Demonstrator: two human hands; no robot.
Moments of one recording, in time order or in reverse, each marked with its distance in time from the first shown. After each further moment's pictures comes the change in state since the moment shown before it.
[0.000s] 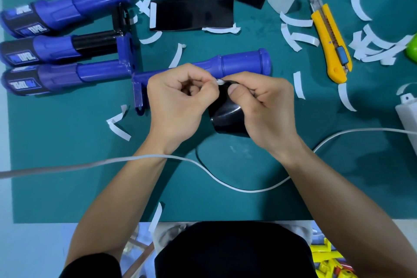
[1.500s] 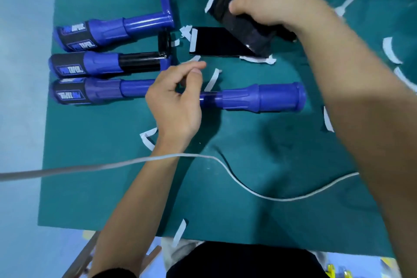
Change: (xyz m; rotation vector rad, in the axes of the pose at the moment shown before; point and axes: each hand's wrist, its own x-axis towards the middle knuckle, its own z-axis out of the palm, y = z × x) left_hand 0.037 -0.017 -0.043 0.084 0.372 -0.018; right_hand 0.216 -0.062 0.023 -0.685 -0.253 0.009
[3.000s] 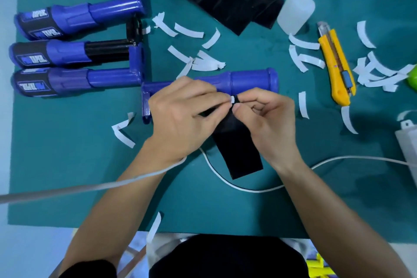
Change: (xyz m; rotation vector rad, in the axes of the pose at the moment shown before) left_hand -0.042 0.000 0.017 0.380 -0.222 0.775; right_hand -0.201 0.056 0.085 0.990 0.182 0.082
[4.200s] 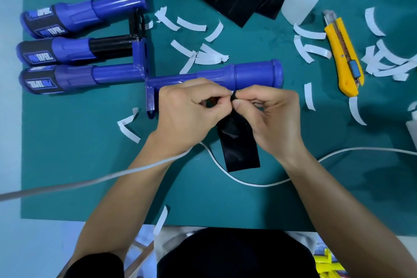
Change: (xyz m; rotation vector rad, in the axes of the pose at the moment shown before) left_hand -0.001 0.006 -0.002 -0.224 -0.132 -0.298; right_hand -0.002 0.002 -0.002 -0.172 -0.037 -0.158
